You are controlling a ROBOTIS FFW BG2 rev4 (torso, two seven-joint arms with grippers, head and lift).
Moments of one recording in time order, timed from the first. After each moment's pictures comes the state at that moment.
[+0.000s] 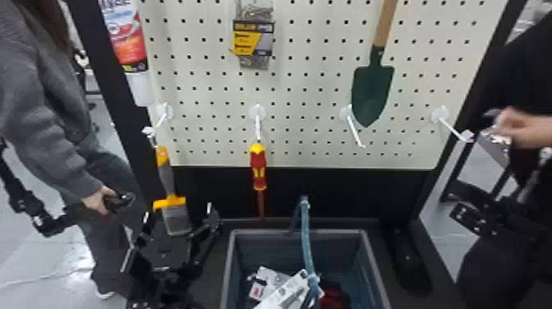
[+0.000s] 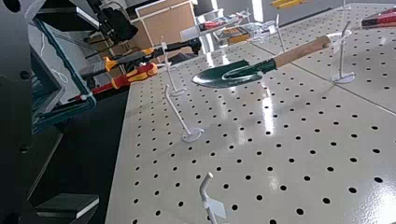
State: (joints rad) left arm 0.24 0.02 -0.16 -1.73 0.16 -0.36 0.16; right arm -0.06 -0.19 -0.41 -1.76 -0.44 0.60 1.25
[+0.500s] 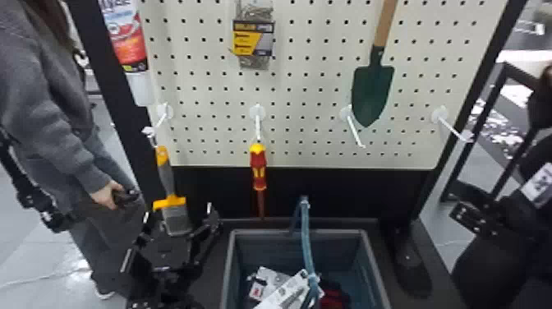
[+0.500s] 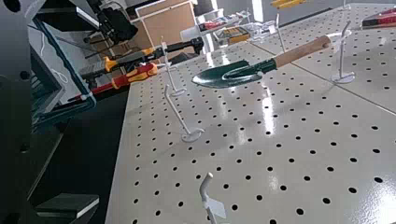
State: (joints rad) left arm 0.24 0.02 -0.16 -1.73 0.16 -0.36 0.16; right arm -0.06 -0.19 -0.41 -1.76 -0.44 0.60 1.25
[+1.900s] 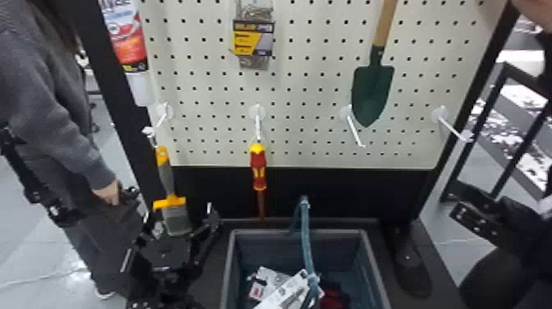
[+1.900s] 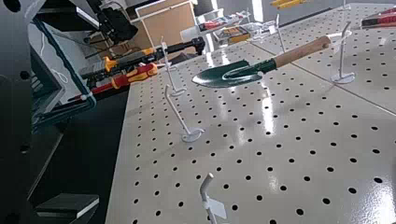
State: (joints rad) left arm 0.24 0.02 -0.16 -1.73 0.16 -0.36 0.16; right arm -0.06 -0.19 -0.41 -1.76 -0.44 0.60 1.25
